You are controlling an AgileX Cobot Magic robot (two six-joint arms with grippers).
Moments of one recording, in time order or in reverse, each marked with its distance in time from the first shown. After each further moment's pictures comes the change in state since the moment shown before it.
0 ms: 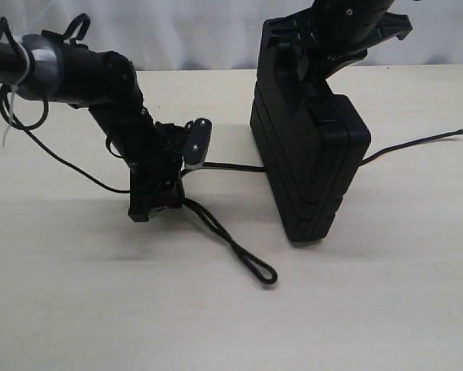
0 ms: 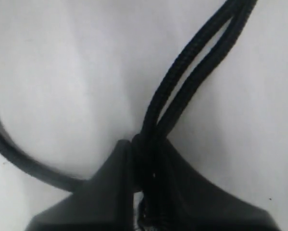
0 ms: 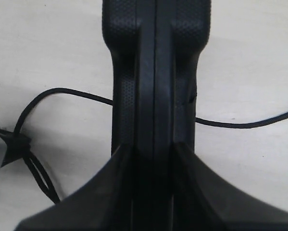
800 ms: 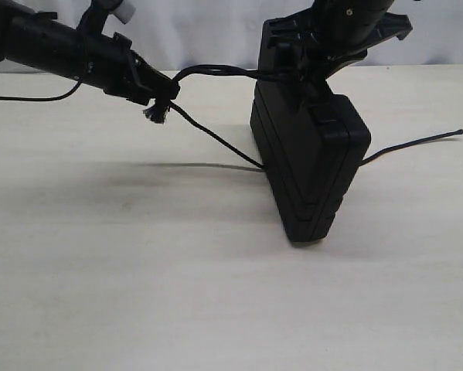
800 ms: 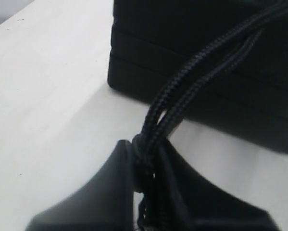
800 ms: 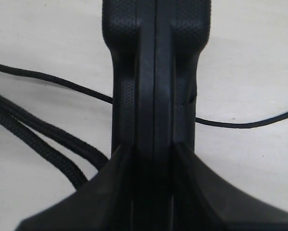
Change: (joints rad) left arm 0.280 -0.130 0.000 -0.821 0.037 0.051; right arm 0.000 0.000 0.000 0.000 0.001 -0.002
